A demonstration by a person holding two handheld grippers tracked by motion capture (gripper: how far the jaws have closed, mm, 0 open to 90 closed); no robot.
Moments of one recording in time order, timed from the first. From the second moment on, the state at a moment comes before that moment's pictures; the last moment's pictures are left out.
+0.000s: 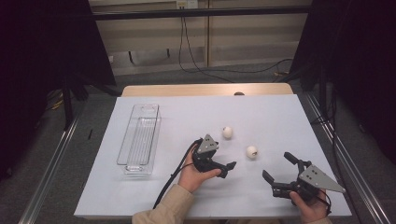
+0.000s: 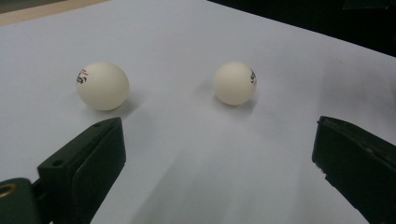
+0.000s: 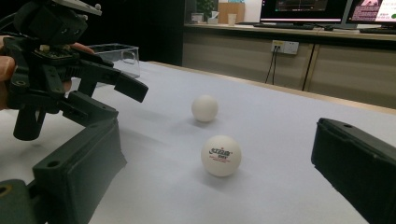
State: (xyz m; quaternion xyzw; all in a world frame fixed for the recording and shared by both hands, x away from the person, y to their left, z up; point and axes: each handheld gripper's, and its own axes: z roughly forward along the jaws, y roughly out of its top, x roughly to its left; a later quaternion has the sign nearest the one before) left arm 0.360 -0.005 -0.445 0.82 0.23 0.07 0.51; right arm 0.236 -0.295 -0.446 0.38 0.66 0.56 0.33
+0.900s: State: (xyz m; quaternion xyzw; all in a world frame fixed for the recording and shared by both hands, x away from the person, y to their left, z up) left arm 0.365 -0.020 -0.445 0.83 0.22 0.06 0.51; right arm 0.237 -0.295 -0.445 0.38 0.65 0.56 0.33
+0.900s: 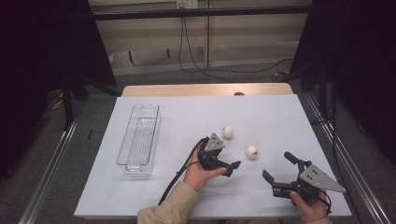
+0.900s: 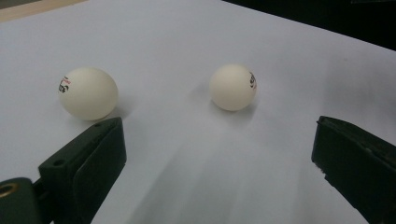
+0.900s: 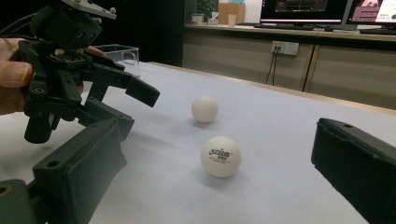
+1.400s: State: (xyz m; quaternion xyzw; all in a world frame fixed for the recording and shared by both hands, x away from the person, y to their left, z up) left arm 0.365 -0.024 -0.447 0.84 0.22 0.06 0.50; right arm 0.237 -0.295 -0.445 0.38 0.66 0.56 0.33
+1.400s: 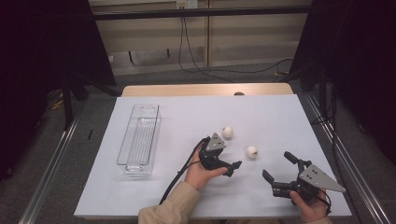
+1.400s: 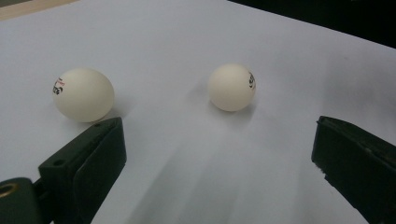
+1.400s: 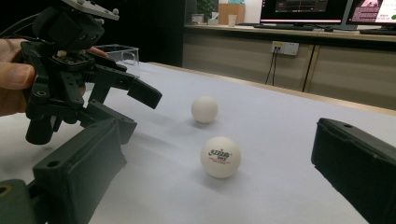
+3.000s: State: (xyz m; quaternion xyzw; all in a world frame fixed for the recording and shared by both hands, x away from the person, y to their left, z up) left arm 0.370 -0.038 -0.449 0.84 0.22 0.06 0.49; right arm 0.238 -0.294 -0.445 0.38 0.65 0.57 0.33
